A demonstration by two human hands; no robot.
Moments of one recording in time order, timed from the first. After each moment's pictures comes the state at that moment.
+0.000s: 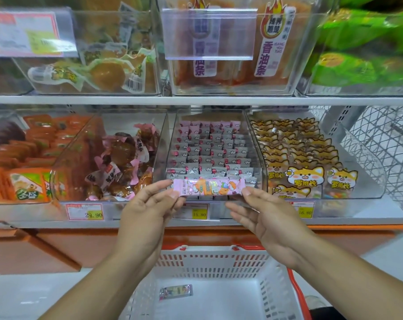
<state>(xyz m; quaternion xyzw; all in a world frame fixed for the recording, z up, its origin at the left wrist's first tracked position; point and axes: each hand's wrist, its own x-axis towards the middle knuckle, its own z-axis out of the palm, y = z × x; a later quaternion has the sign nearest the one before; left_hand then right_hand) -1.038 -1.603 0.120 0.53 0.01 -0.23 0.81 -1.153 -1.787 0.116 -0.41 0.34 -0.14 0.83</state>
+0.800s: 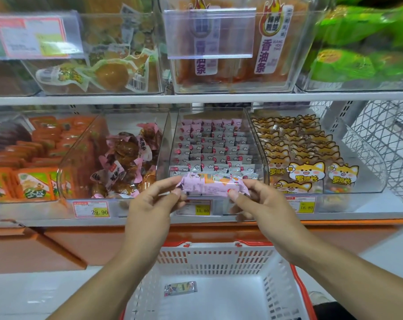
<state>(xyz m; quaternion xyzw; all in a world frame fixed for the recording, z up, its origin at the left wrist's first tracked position) -1.042 -1.596 0.118 0.67 -0.11 -0.16 0.71 -1.159 -1.780 0.115 -0.69 0.23 -0.14 0.67</state>
